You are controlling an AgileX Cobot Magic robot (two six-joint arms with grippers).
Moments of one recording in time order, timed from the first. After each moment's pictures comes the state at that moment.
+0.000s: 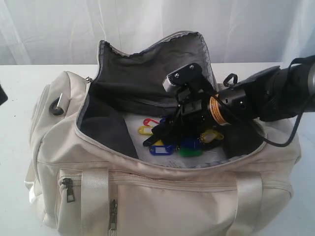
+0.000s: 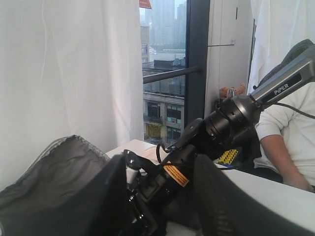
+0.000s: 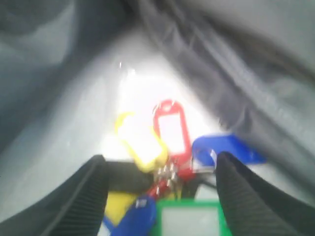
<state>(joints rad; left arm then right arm) -0.42 0.43 -0.45 -1.72 0.54 1.67 0.54 1.76 -0.97 -1.74 -0.48 1.49</state>
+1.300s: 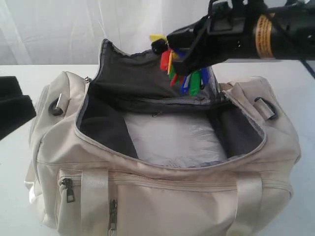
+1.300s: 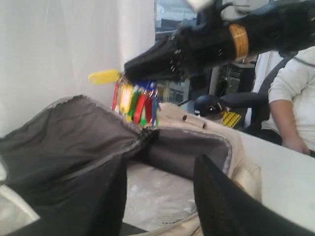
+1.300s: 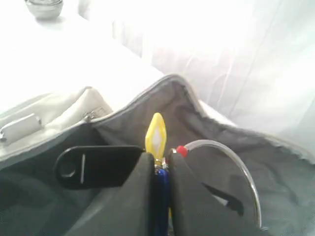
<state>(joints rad) -0.42 0.52 -0.45 -1.58 0.51 1.53 0.54 1.34 -1.02 -1.75 -0.39 1.50</state>
